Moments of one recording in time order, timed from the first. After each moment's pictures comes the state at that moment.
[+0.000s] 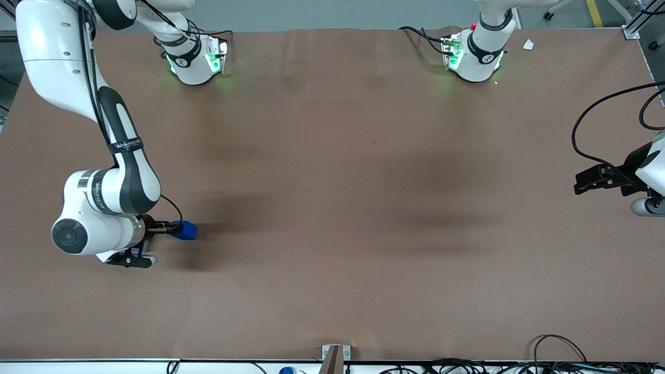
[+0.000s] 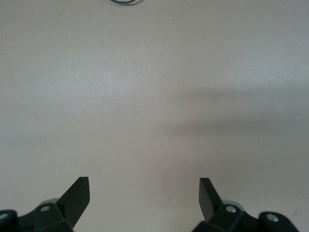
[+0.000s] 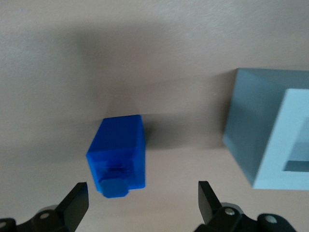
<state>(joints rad) 0.01 0.68 0.04 -1.49 0.01 1.88 0.14</state>
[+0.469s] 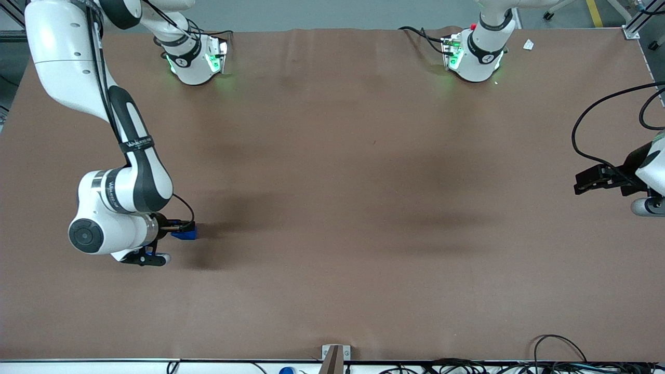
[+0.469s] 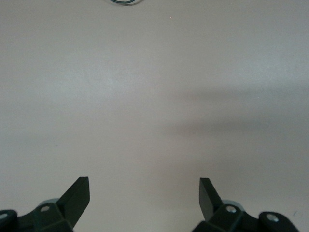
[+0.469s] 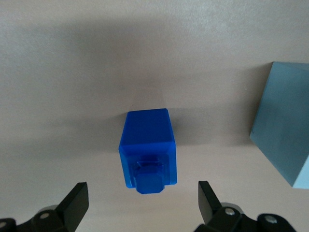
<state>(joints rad) 0.04 0.69 0.04 -1.50 0.03 1.88 0.15</state>
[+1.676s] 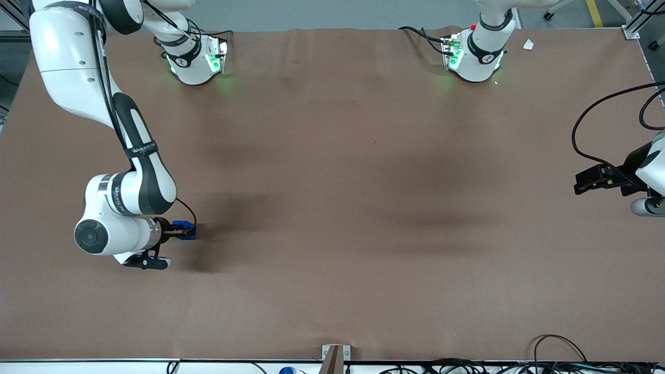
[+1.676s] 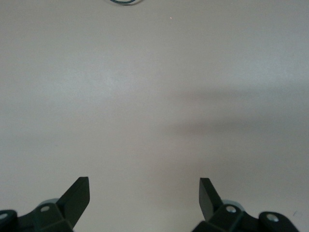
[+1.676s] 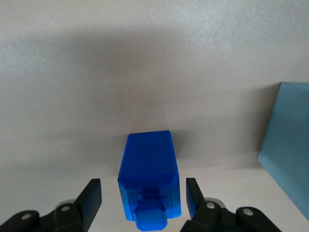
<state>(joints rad) 0.04 0.72 0.04 -1.51 0.03 1.98 0.15</state>
